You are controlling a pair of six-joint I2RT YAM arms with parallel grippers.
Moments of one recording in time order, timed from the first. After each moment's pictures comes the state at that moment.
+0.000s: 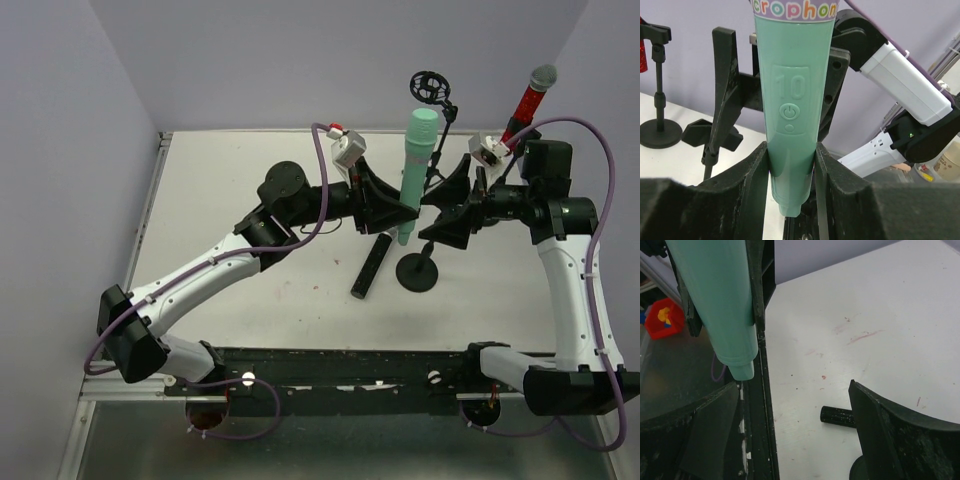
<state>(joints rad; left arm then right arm) -0.87 1.37 1.28 0.36 0.59 -0.56 -0.01 1.16 1.42 -0.95 -1.36 -0.45</state>
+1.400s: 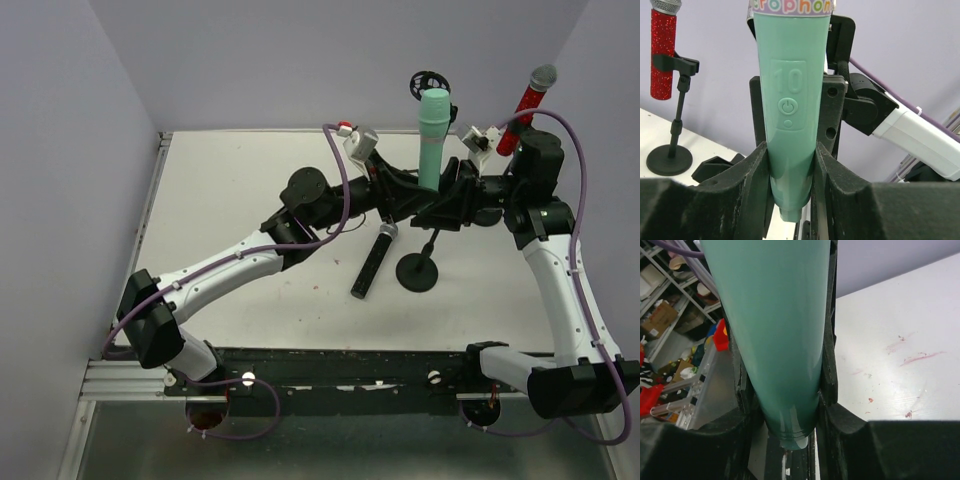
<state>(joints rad) -0.94 1.50 1.33 0.53 0.36 -0.61 0.07 1.16 1.28 -0.39 -1.50 0.14</state>
